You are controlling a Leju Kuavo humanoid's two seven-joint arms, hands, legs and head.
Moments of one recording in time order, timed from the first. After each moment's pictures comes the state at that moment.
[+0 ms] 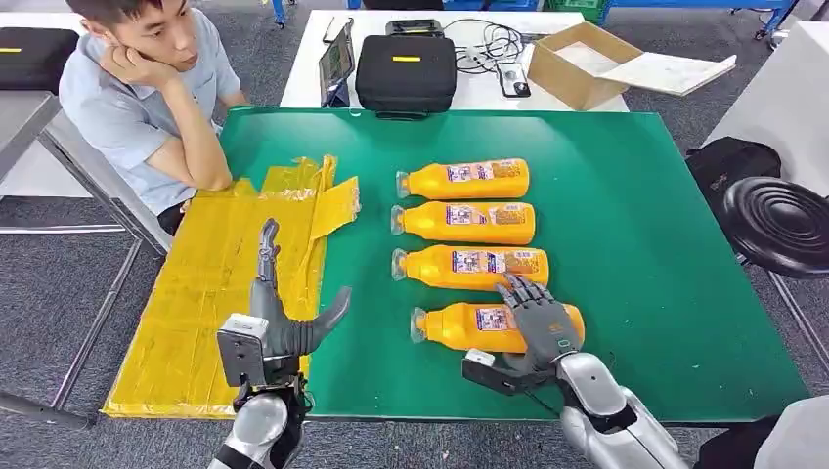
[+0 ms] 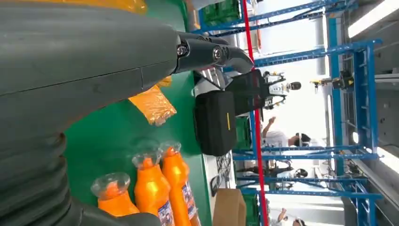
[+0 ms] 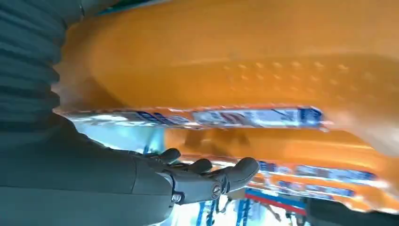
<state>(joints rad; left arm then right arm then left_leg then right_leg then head) -0.05 -0.21 -0.34 -1.43 0.01 0.47 -0.50 -0.27 -0.28 0.68 -1.19 1.00 -0.17 -0.07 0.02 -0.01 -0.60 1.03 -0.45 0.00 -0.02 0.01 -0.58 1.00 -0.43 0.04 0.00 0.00</state>
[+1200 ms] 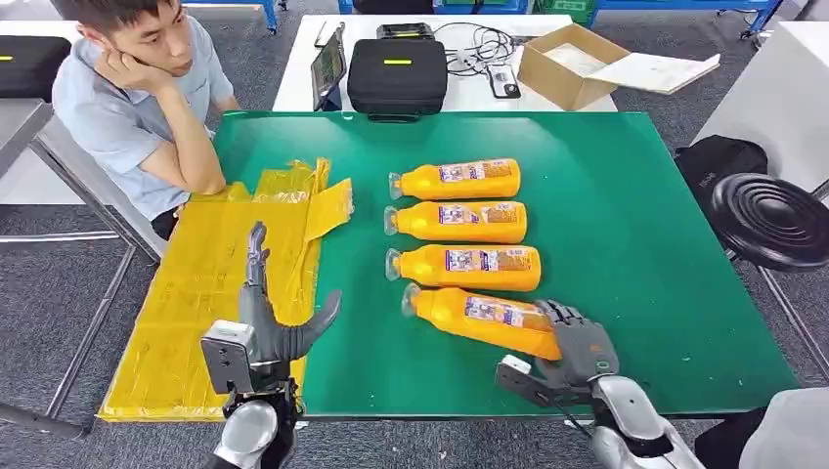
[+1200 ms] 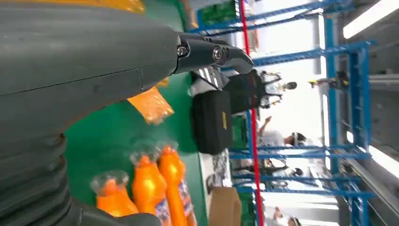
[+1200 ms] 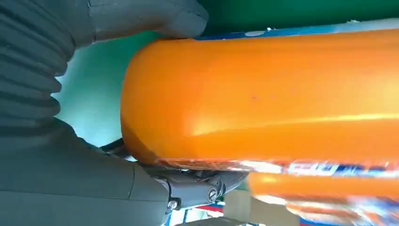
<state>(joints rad) -0.03 -0.21 -0.33 -1.49 0.00 0.45 -0.49 -0.17 -0.28 0.57 -1.16 0.85 -0.19 -0.13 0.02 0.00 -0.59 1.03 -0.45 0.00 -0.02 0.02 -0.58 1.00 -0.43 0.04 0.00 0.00</state>
